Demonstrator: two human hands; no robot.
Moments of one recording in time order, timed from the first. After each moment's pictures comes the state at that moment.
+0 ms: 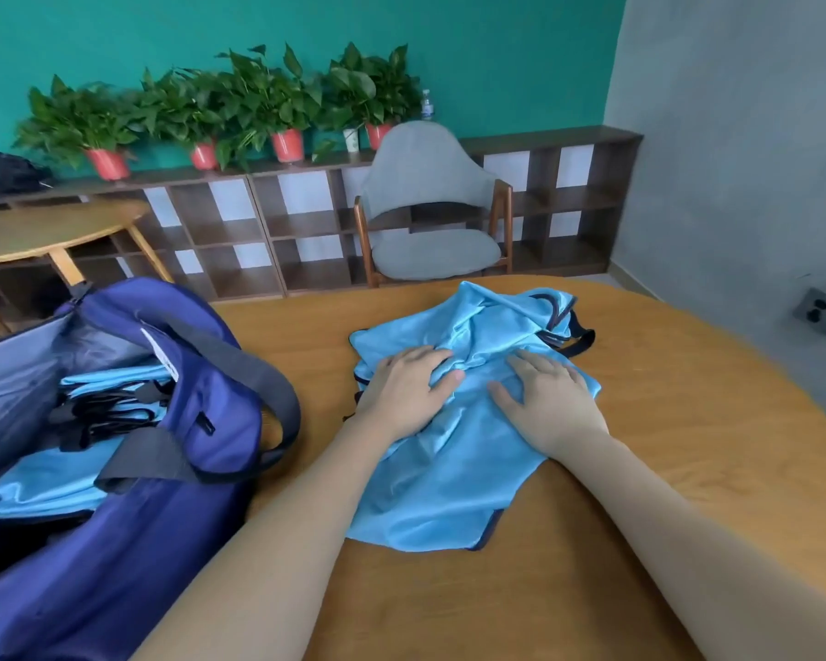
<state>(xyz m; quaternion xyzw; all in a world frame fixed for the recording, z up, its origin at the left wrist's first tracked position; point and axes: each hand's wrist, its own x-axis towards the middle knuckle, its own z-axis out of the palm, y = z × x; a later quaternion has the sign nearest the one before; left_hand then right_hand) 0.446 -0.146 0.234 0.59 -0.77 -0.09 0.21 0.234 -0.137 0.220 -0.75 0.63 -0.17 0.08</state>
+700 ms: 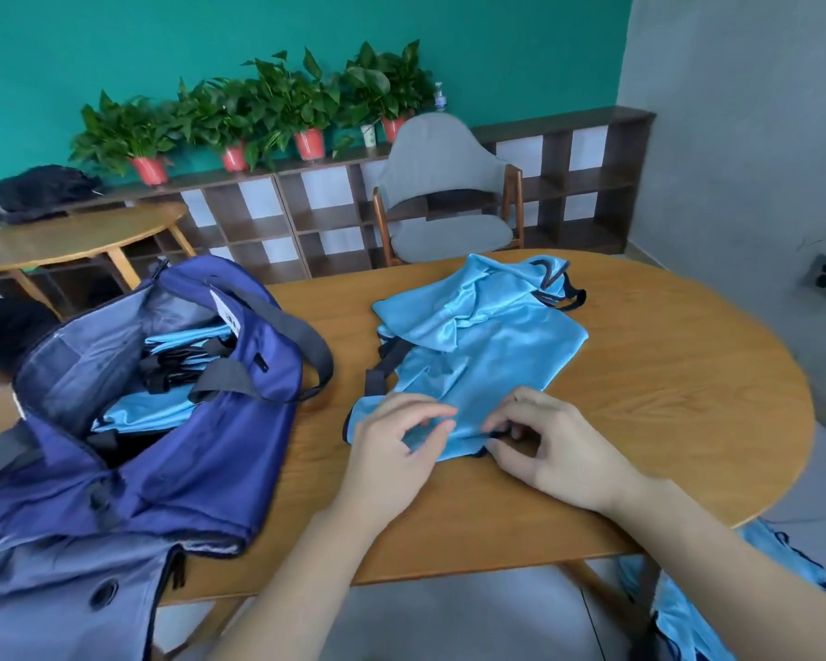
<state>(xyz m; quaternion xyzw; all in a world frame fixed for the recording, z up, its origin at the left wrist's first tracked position) 0.445 0.045 0.224 0.49 -0.71 -0.09 0.49 0.220 0.012 0.224 -0.84 0.37 -0.35 0.22</state>
